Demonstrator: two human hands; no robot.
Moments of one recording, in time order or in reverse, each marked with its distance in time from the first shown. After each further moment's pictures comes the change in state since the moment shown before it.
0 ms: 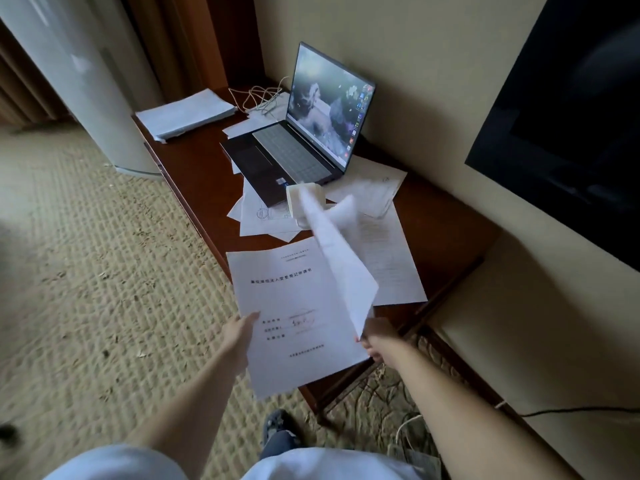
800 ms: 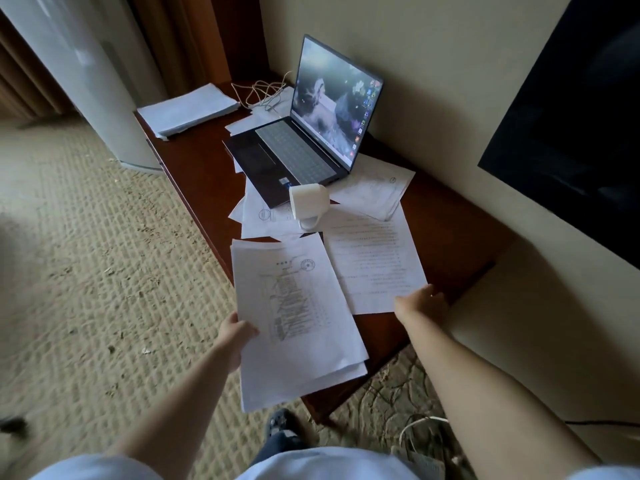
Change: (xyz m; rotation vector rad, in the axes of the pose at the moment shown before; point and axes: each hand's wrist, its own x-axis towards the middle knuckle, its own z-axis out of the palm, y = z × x) left_hand 0.010 0.019 0.006 0.137 0.050 0.034; right_hand 0.049 -0.033 -0.050 -0.347 0.667 0.007
